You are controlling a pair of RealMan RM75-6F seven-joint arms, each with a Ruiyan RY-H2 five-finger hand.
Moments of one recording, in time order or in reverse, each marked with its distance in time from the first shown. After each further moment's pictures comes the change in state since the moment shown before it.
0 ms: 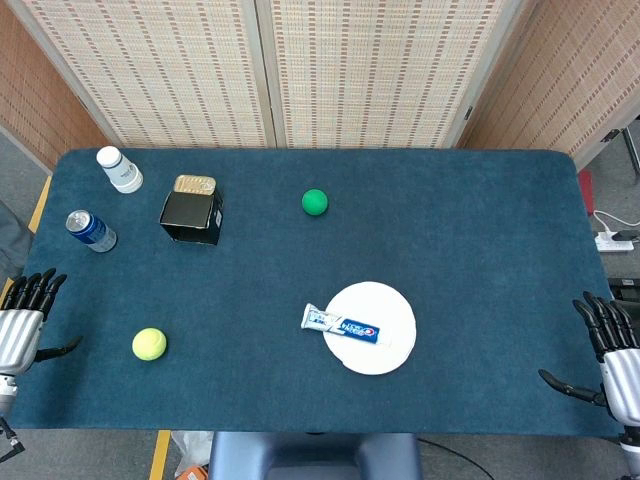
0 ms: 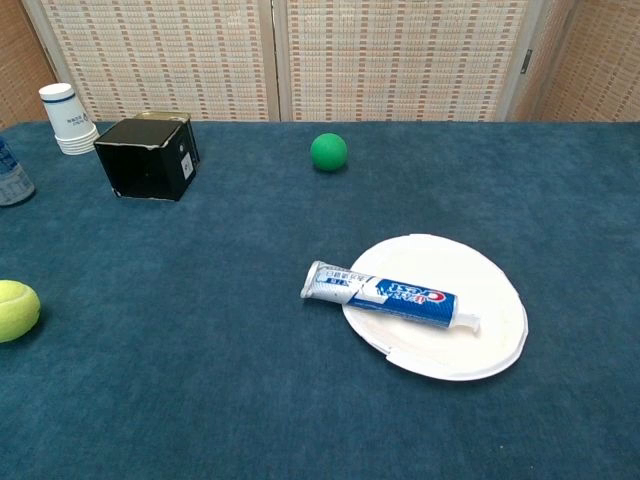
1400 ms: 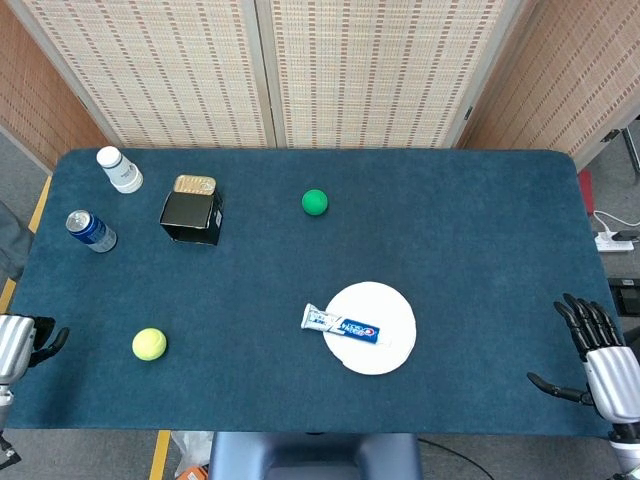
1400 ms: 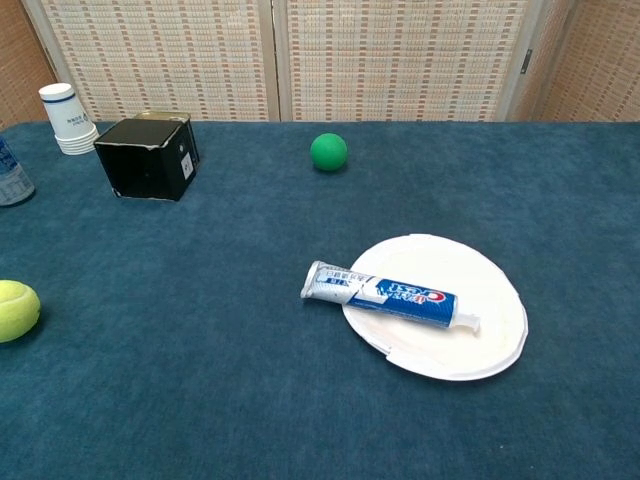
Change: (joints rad) left arm 0.060 -0.090 -0.005 0.132 0.059 0.182 -0.092; right arm 0.016 0.014 -0.016 -0.024 -0.034 -0.036 -0.022
